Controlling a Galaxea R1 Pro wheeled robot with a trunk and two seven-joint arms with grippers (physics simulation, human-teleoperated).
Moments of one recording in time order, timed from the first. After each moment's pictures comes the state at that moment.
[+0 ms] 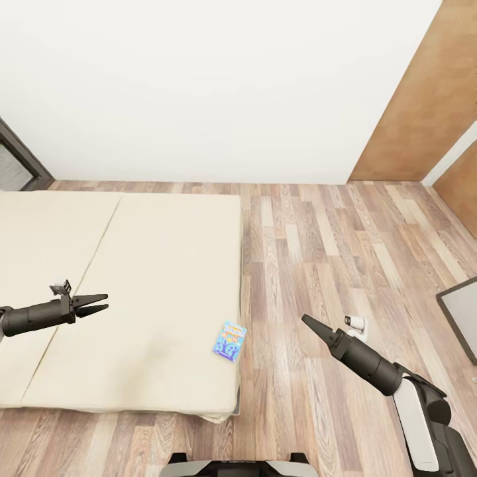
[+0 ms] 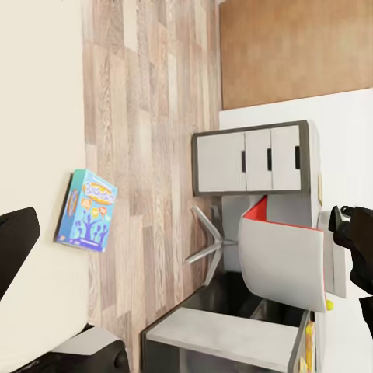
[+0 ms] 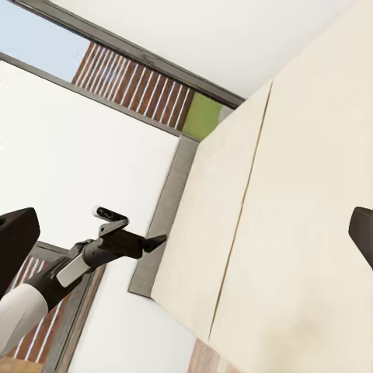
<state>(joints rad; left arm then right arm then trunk) -0.87 0.55 0.28 -0.62 0.01 0.83 -1.57 -0.27 0.00 -0.30 -1.56 -0.56 0.73 1.03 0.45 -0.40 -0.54</state>
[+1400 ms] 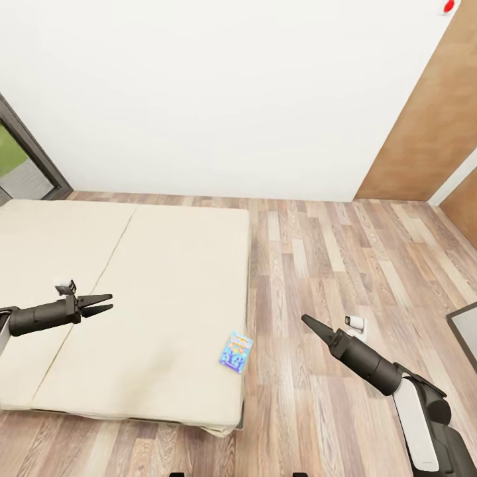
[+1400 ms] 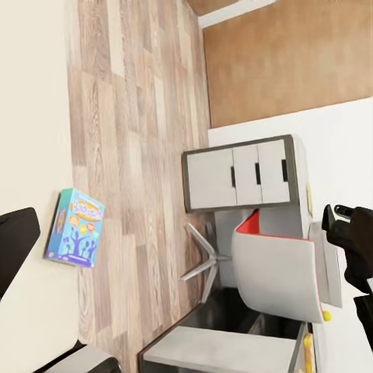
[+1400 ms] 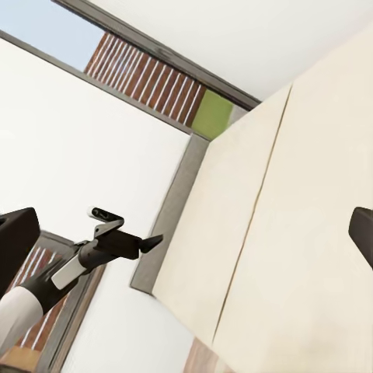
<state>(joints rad) -0.87 0.53 0.28 -0.62 0.01 0.83 -1.57 -0.27 0.00 -0.30 -1.56 -0.56 0.73 1.01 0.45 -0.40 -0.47</state>
